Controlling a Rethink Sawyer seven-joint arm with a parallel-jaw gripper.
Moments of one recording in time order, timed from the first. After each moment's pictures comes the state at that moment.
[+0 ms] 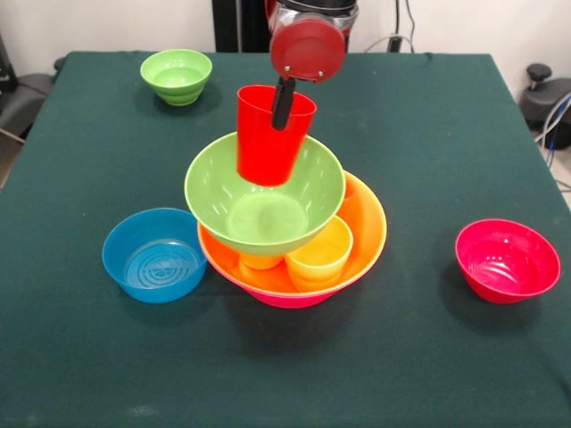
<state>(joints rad) 0.10 -0.35 -0.63 1.20 0.56 0.80 2.75</state>
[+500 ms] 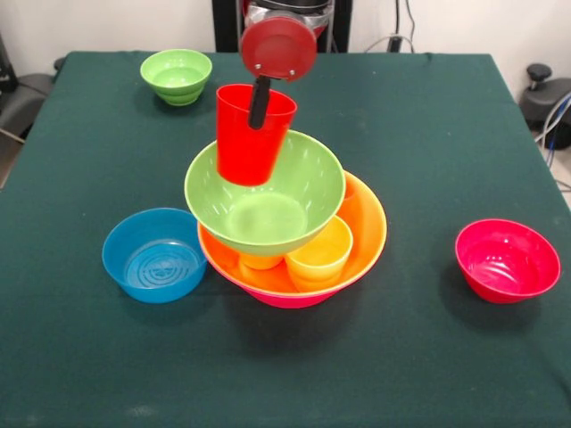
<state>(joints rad) 0.07 -0.35 -0.63 1.20 0.56 0.80 2.75</state>
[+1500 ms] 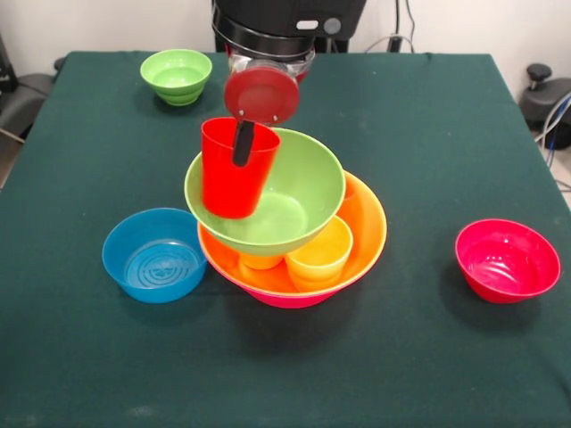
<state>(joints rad) 0.04 -0.27 -0.63 1.10 0.56 0.80 2.75</state>
